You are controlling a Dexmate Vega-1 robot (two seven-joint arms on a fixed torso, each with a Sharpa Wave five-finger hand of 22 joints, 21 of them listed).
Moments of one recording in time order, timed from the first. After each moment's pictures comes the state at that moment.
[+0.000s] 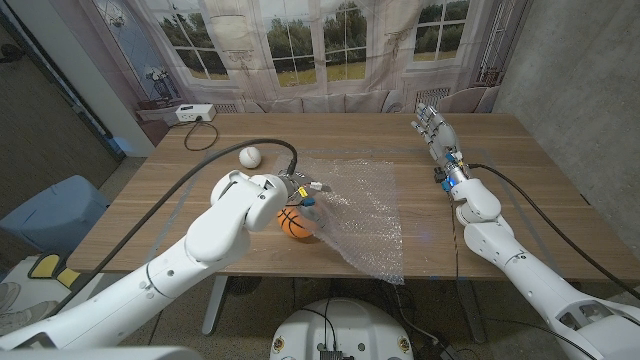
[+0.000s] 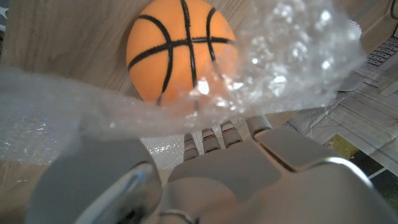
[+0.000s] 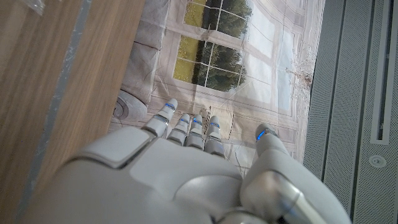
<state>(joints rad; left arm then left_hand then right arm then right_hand) 0.96 0.76 0.63 -2.41 1.33 0.41 -1.06 0.57 -0.13 0.10 -0.10 0.35 -0.05 -0.17 0.17 0.18 0.10 -0.03 0.20 0.21 0.10 0.05 0.18 0.18 0.28 0.21 0.21 0.19 -0.85 -0.47 -0.34 -1.23 0.61 0.61 0.13 0.13 0.09 0.35 -0.09 0.20 0.15 -0.04 0.18 0.17 0.10 0.04 0.19 0.18 0.04 0.01 0.19 0.18 0.17 0.05 0.20 0.17</state>
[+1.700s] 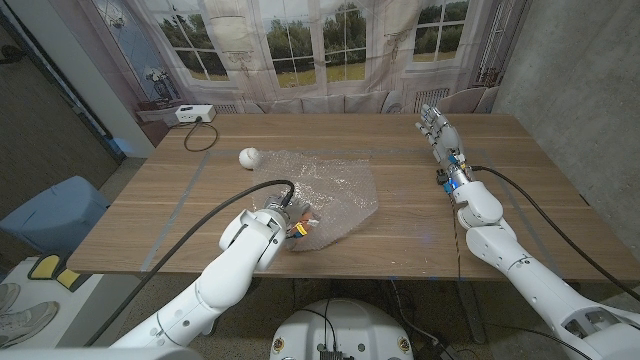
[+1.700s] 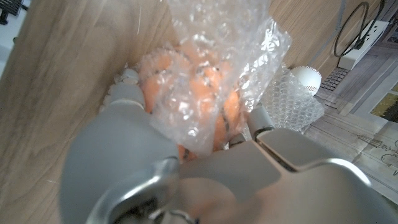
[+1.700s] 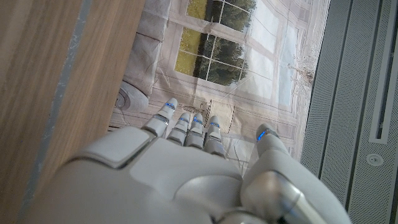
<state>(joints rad) 1.20 0.66 0.57 -2.31 1.64 0.31 -1.06 0.98 0.07 0.18 -0.17 0.20 -0.10 -0.12 0.36 0.20 -0.03 0.08 0.35 0.23 0.14 0.16 0.24 0.18 0.67 0.10 0.33 0.19 -0.88 -0.49 -0.33 -1.27 0.58 0.61 0.06 0.12 0.08 0.35 -0.09 0.20 0.16 -0.03 0.18 0.17 0.11 0.04 0.19 0.18 0.06 0.02 0.19 0.18 0.18 0.06 0.20 0.17</state>
